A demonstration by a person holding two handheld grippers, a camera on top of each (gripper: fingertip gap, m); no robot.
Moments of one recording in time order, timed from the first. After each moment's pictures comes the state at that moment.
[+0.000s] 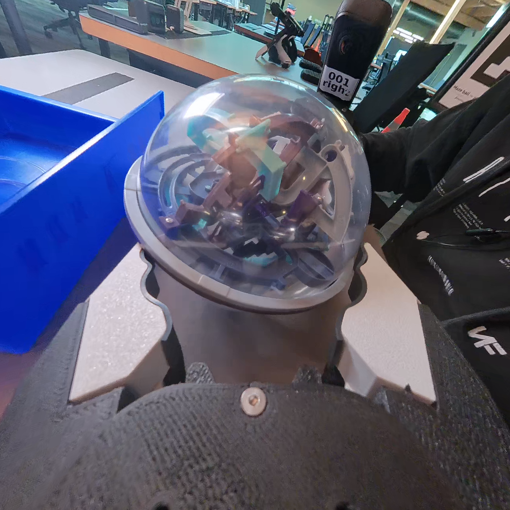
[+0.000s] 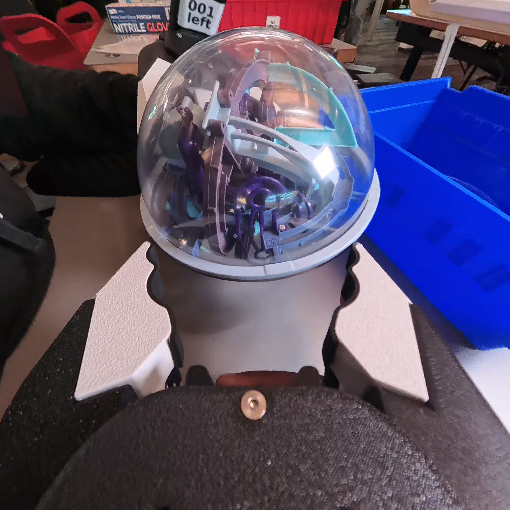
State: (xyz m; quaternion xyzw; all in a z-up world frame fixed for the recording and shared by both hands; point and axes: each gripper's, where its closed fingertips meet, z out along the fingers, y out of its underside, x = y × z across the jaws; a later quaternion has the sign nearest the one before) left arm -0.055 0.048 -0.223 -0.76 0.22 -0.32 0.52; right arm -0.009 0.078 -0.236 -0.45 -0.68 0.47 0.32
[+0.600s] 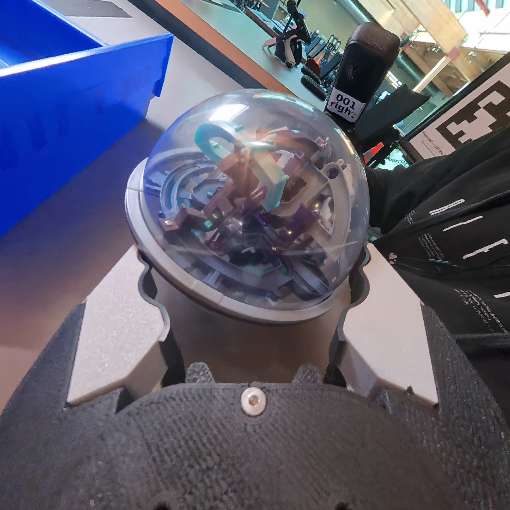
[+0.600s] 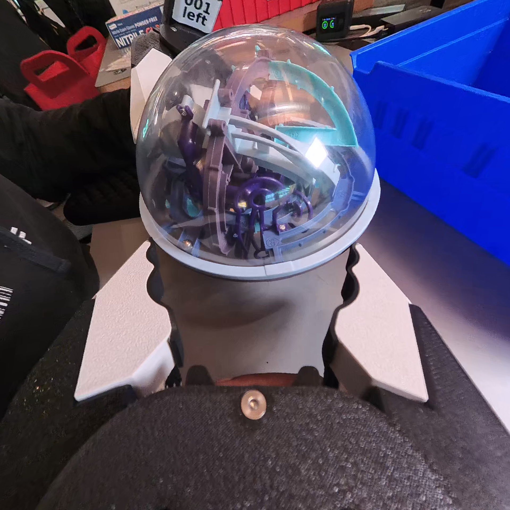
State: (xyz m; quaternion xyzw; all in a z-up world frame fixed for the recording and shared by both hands) left arm -0.065 0.019 -0.232 -0.78 0.13 -0.39 0.46; right arm -0.019 0.040 -0.249 -0.52 -0.65 0.49 0.25
